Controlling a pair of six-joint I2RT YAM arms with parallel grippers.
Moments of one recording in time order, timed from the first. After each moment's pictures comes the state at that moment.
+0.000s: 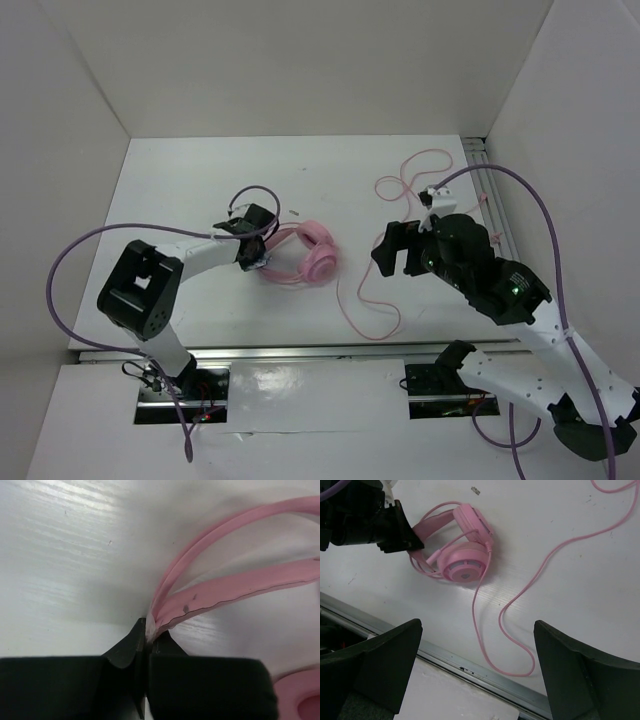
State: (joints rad) left arm -0.47 1.68 0.96 -0.43 -0.27 -0.81; right arm 0.71 0.80 1.12 -0.82 0.18 0.43
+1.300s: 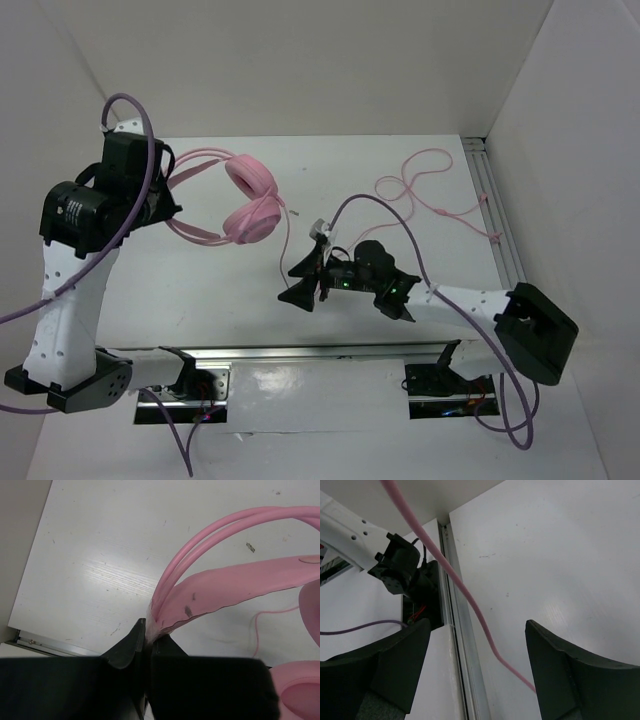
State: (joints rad) left arm -0.34 1.27 1.98 -1.49 -0.47 -0.52; right arm 0.90 1.28 0.60 0.61 -0.46 0.36
